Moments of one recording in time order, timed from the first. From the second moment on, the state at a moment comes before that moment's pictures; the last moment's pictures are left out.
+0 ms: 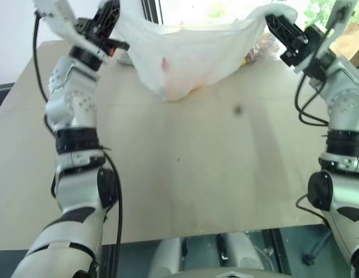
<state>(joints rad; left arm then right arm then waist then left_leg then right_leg) -0.94 0.50 0.37 0.30 -0.61 0.25 -0.58 -0.95 -0.45 -0.30 0.14 0.77 0.63 0.69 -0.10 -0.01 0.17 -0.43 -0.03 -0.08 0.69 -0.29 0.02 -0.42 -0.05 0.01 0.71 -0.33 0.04</state>
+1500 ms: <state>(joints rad) 0.01 0.51 0.87 -0.22 -1.14 0.57 -0.31 -0.29 -0.53 -0.24 -0.18 0.79 0.73 0.63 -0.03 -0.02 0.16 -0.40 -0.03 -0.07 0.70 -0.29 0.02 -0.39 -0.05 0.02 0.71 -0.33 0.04</state>
